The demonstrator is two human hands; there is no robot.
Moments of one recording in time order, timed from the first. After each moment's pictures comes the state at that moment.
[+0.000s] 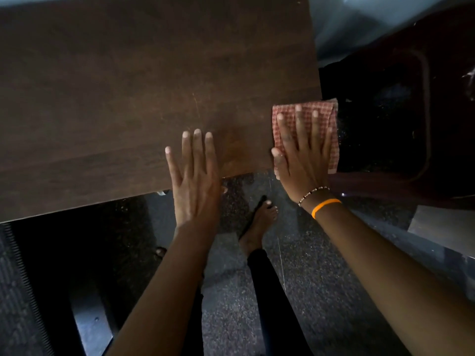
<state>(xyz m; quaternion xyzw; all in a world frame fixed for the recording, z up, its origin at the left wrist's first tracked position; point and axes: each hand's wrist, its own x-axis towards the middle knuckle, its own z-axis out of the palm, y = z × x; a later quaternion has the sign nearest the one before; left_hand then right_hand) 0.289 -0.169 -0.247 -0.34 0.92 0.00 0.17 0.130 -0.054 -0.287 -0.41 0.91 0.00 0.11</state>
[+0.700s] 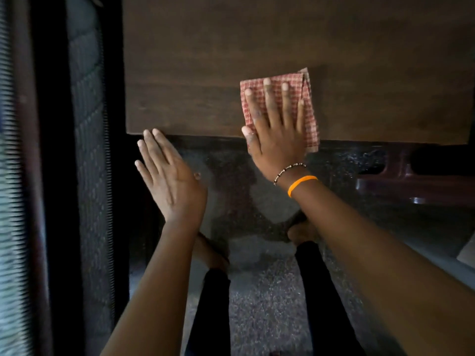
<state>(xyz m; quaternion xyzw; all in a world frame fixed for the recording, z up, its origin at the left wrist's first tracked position) 0.526 -0.257 -0.249 -0.64 0.74 0.19 0.09 0.362 -0.216 -0.292 -0.54 0.84 -0.02 0.07</state>
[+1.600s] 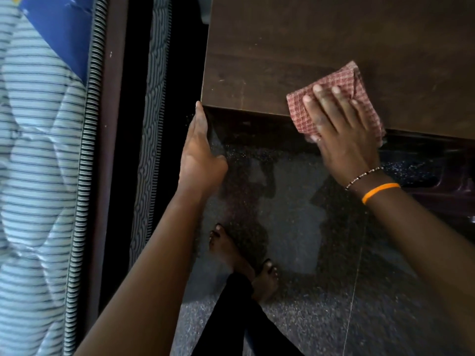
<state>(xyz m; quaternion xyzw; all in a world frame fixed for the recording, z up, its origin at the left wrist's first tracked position) 0.601 -0.299 -0.273 -0.57 0.69 0.43 -0.08 0.377 -0.199 -0.301 -0.66 0.75 -0.01 -0.01</state>
